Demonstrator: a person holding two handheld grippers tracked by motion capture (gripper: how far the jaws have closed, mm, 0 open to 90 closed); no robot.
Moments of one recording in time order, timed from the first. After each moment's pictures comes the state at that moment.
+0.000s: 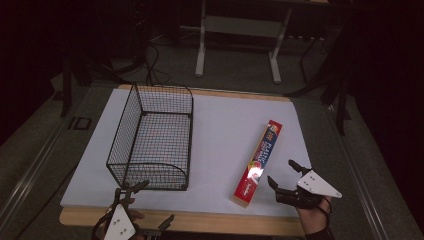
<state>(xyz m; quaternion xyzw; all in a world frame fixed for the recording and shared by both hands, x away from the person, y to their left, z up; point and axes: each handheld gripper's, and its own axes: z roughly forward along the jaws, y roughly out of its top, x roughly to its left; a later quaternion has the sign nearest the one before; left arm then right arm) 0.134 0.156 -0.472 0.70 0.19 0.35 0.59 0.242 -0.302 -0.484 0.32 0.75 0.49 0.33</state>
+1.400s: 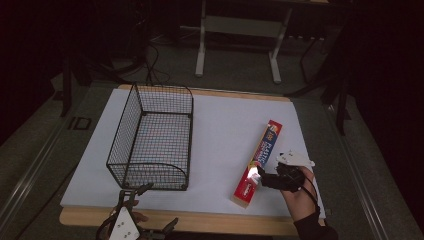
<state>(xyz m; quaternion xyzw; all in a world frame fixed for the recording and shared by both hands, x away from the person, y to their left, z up) 0.130 0.149 -0.471 0.71 0.19 0.34 0.59 0.282 -0.256 -0.461 0.43 0.78 0.35 0.28</state>
